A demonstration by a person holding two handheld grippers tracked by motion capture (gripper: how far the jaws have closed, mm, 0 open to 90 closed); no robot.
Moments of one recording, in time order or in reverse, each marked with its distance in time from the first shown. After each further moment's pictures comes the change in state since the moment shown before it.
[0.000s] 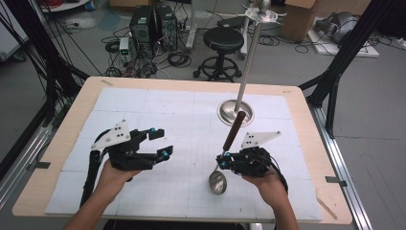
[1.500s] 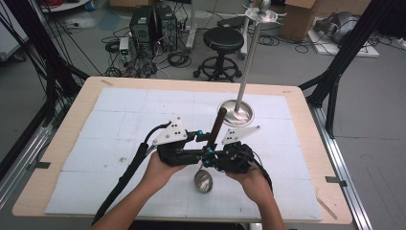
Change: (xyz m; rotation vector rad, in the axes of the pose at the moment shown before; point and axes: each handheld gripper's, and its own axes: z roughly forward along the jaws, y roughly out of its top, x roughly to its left) left arm -0.033 0.010 0.092 0.080 -0.076 0.084; right arm 0.014 0.025 0.032 0.033 0.031 -0.004
